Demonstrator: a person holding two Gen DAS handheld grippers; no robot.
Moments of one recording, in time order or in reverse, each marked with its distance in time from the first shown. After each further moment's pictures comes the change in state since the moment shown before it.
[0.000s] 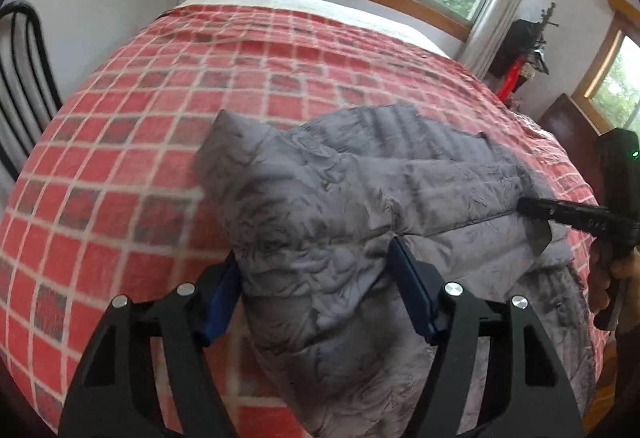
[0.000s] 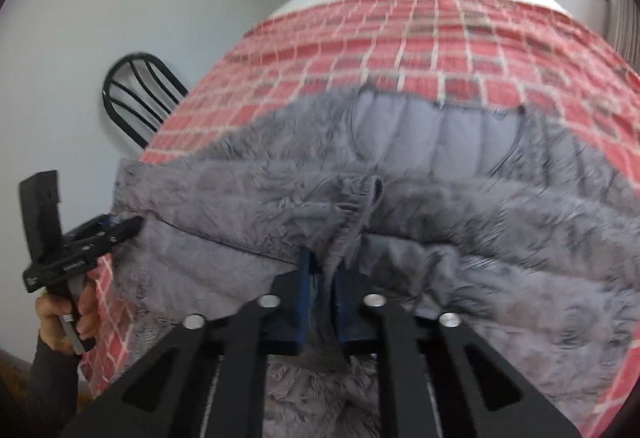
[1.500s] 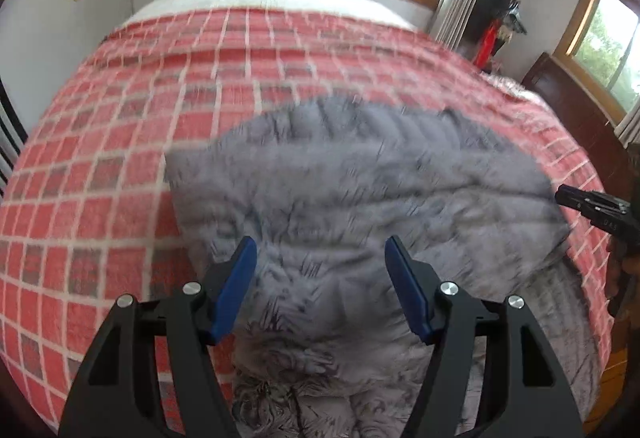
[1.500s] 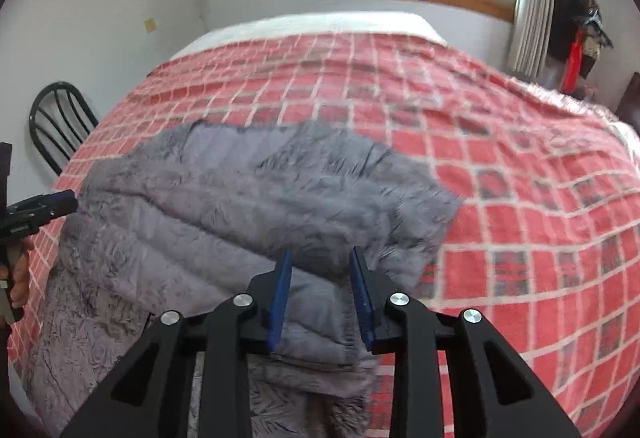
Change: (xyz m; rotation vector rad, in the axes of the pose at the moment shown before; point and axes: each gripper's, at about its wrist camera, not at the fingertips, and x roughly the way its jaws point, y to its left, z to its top) left arm 0.050 -0.069 0.017 0.117 0.099 -0.011; right arm -0.062 -0.108 -0.052 0.069 -0.065 -0.343
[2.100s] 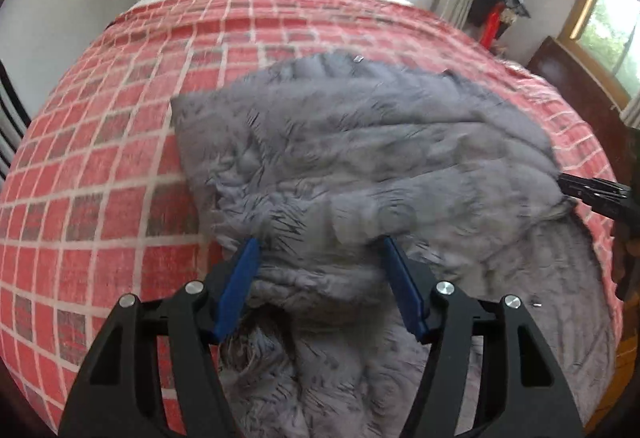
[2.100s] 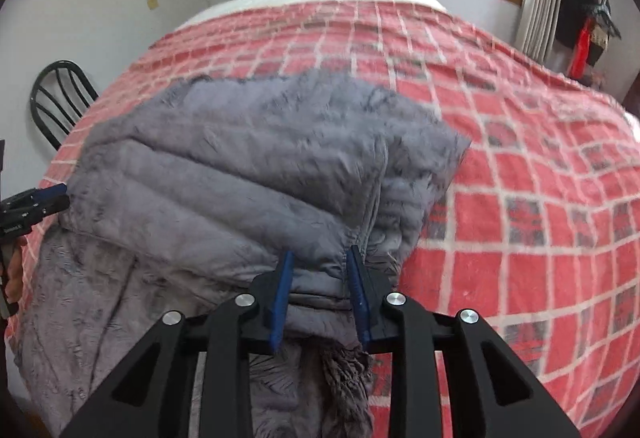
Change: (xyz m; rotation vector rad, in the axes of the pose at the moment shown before) left arm -0.007 -0.003 -0.040 0.019 0.014 0.039; right arm 0.006 -0.005 -0.033 -0.009 0.051 0.015
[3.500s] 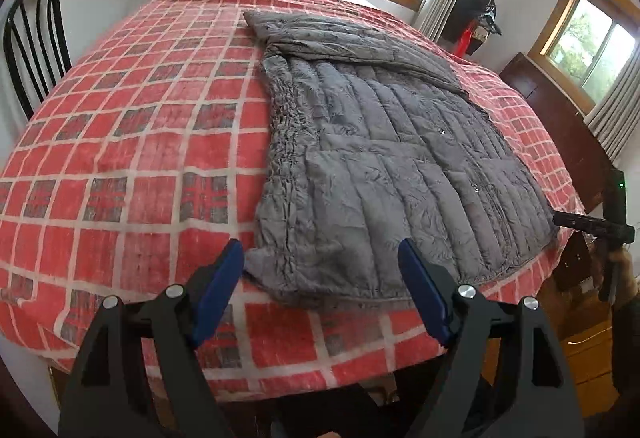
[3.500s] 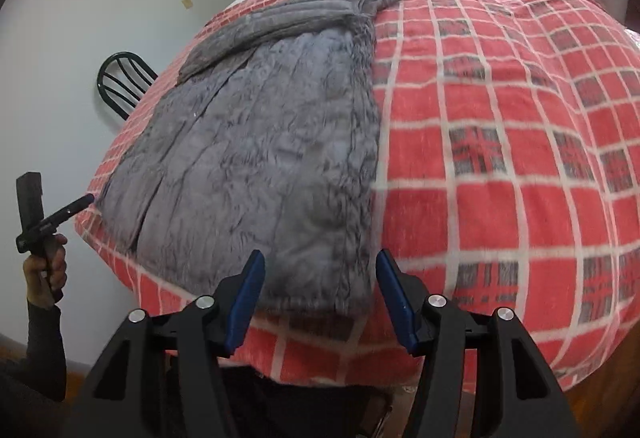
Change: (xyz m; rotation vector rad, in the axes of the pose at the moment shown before) left arm -0.195 -0.003 -0.265 -0.070 -0.069 -0.101; right arm -0.178 0.008 -0.279 0.123 0.042 0.222
